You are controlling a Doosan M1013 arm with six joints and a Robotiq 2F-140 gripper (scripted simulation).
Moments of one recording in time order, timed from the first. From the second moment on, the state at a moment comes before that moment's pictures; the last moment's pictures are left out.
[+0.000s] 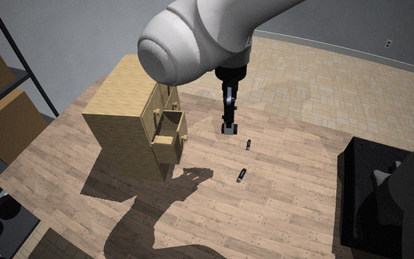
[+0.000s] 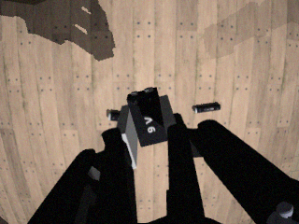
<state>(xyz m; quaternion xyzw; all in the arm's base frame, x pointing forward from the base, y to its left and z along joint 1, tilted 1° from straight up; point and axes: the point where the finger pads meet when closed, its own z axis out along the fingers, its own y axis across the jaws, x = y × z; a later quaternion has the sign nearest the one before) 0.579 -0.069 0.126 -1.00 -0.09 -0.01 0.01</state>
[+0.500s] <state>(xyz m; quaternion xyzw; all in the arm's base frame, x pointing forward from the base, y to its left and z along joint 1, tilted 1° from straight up) 0.579 -0.070 0.175 -1.00 -0.09 -0.01 0.01</state>
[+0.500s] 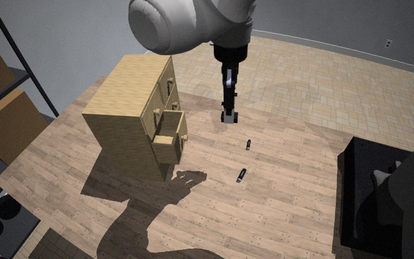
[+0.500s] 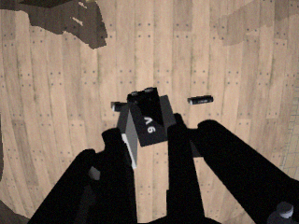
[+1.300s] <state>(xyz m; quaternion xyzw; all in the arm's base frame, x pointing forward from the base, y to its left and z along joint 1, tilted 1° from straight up) 0.579 -0.071 0.182 -1.00 -0.09 -0.03 0.01</state>
